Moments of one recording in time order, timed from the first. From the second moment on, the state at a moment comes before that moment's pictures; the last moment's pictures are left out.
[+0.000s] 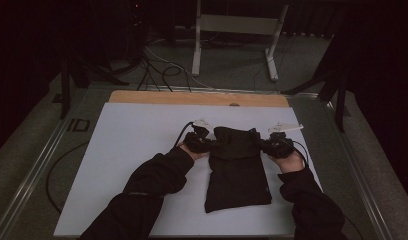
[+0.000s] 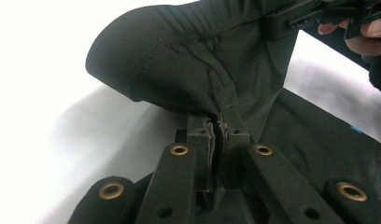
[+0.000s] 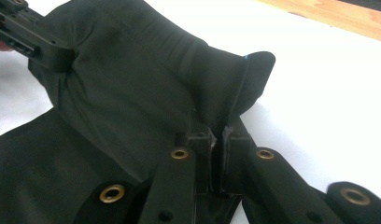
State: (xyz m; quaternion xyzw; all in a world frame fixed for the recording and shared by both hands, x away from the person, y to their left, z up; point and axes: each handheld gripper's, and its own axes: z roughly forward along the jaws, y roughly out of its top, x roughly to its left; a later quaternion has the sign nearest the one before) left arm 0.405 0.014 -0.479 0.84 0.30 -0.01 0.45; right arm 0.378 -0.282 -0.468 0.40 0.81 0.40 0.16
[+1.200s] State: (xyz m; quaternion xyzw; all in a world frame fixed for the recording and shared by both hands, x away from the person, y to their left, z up) left arm 0.333 0.020 -0.482 0.85 0.28 -0.02 0.45; right arm 0.304 -0.283 -0.472 0.39 0.81 0.41 0.13
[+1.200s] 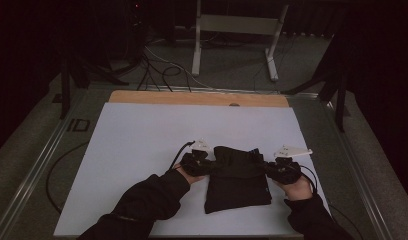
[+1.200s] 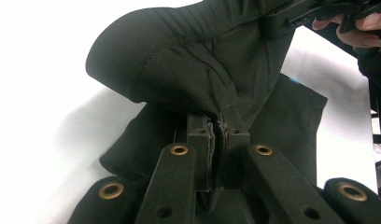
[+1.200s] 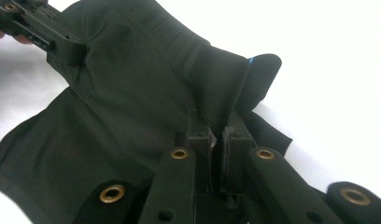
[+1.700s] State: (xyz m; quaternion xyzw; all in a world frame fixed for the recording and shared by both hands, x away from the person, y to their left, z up) left arm 0.297 0.021 -0.480 0.86 0.26 0.00 0.44; right arm 0.276 -0.280 -0.472 0.38 0.82 0.41 0.13
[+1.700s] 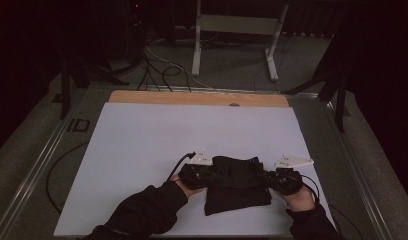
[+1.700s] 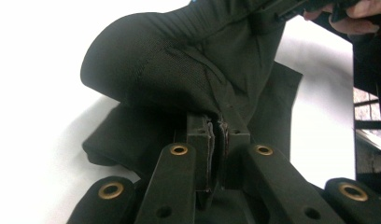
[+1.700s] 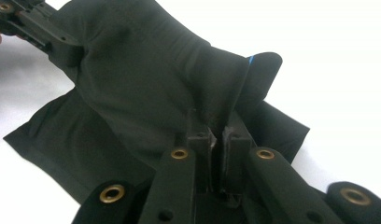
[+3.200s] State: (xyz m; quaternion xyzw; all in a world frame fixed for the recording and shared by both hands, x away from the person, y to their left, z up) left arm 0.277 0.039 -0.514 0.86 0.27 -0.01 0.44; right arm 0.264 -0.269 -0.505 0.40 0.85 0.34 0.10
